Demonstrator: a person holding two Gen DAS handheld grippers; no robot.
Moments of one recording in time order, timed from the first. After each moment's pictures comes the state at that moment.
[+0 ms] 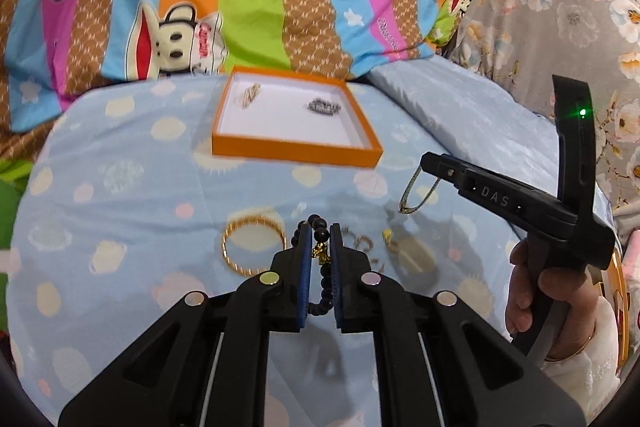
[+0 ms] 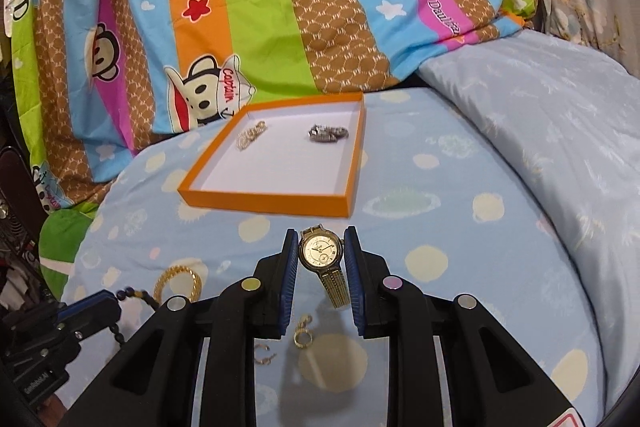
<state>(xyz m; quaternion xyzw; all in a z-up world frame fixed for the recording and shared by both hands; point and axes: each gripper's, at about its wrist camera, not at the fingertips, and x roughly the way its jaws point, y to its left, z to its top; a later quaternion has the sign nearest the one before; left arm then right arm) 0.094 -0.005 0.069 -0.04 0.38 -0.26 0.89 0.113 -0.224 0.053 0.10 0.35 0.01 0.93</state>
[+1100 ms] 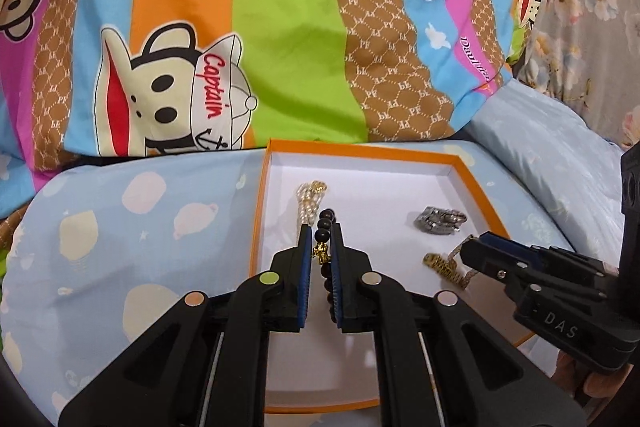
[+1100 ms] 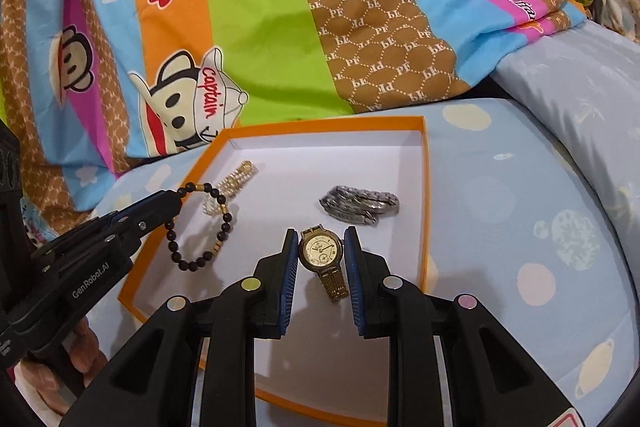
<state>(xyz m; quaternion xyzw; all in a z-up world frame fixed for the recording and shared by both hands) 0.313 -0.042 0.016 0.00 0.36 -0.19 0.91 0.282 -0.219 -0.002 0.11 0.39 0.05 0.91</state>
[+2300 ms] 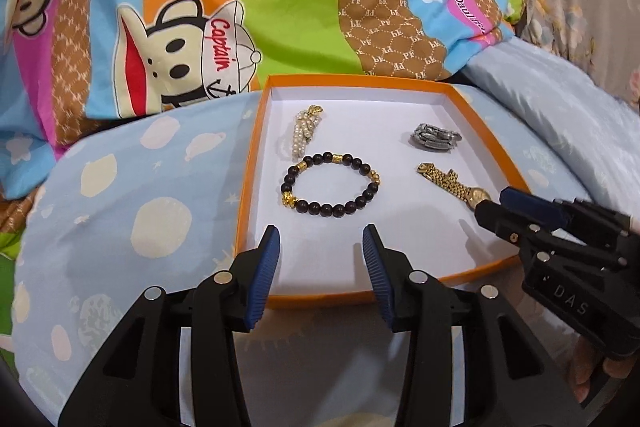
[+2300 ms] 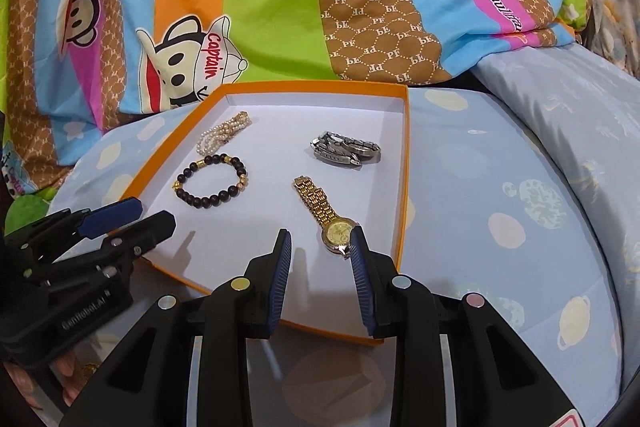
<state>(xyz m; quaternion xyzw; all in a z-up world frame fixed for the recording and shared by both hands) 0.257 -0.048 -0.002 0.05 0.39 -0.16 0.91 0.236 -0.205 -0.011 0.05 0.39 0.03 0.92</state>
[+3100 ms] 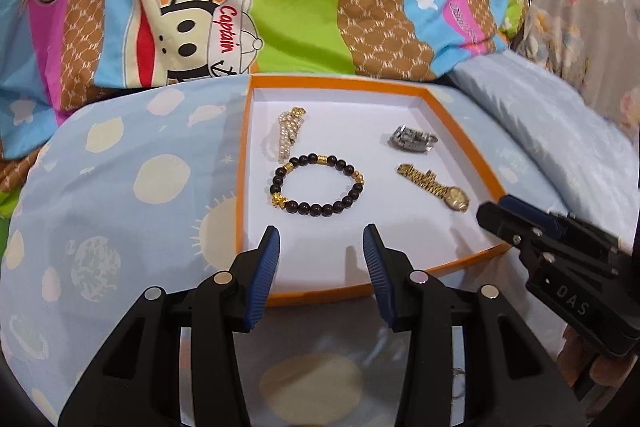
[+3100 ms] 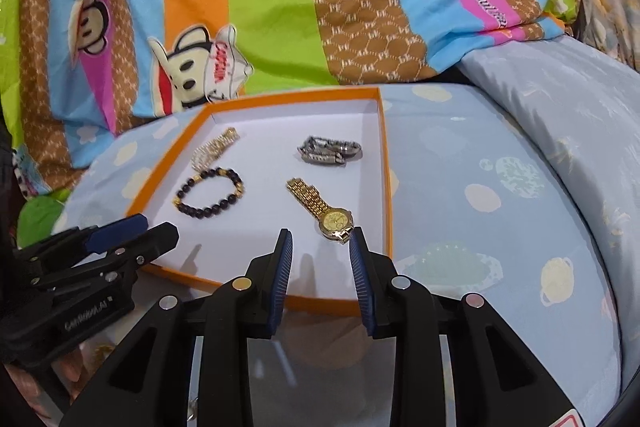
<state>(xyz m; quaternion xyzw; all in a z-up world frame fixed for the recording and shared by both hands) 0.225 -0.034 0.012 -0.01 0.41 -0.17 0.90 0.190 -0.218 0.009 0.08 0.37 0.04 0.92</state>
